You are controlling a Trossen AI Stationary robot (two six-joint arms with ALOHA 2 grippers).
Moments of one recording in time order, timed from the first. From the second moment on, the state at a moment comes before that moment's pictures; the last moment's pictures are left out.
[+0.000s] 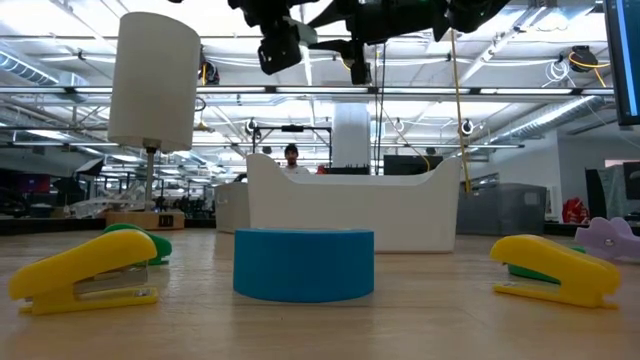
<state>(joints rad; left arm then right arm) -0.09 1.63 1.10 0.63 -1.30 1.39 -0.24 1.54 1.11 0.51 0.16 1.23</state>
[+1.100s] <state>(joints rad) 0.01 1.63 1.10 0.63 -1.39 1.34 -0.31 1.54 1.11 0.44 0.10 0.84</state>
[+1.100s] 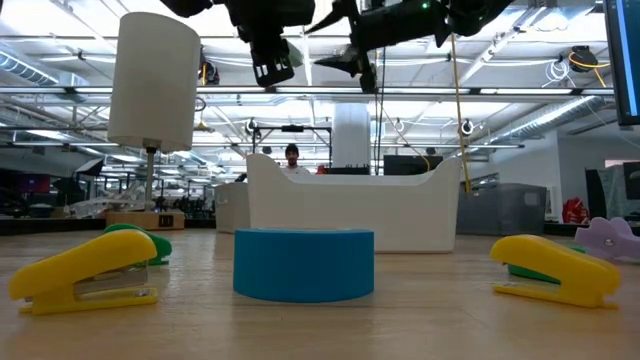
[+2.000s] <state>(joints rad) 0.15 1.63 1.10 0.02 -0.86 0.03 -0.38 1.13 1.11 -0.20 0.10 0.23</state>
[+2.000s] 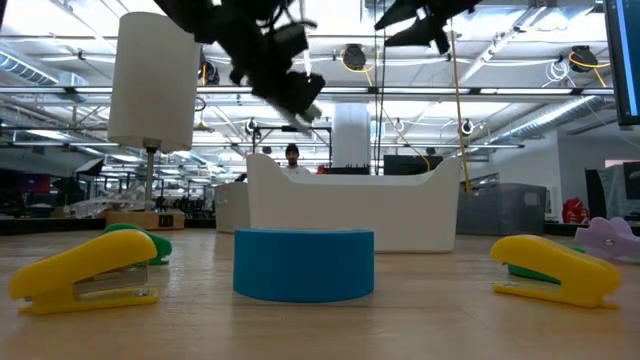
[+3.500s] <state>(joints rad) 0.39 1.86 1.10 -0.04 -0.42 -0.34 -0.38 1.05 1.11 -0.28 -0.03 0.01</state>
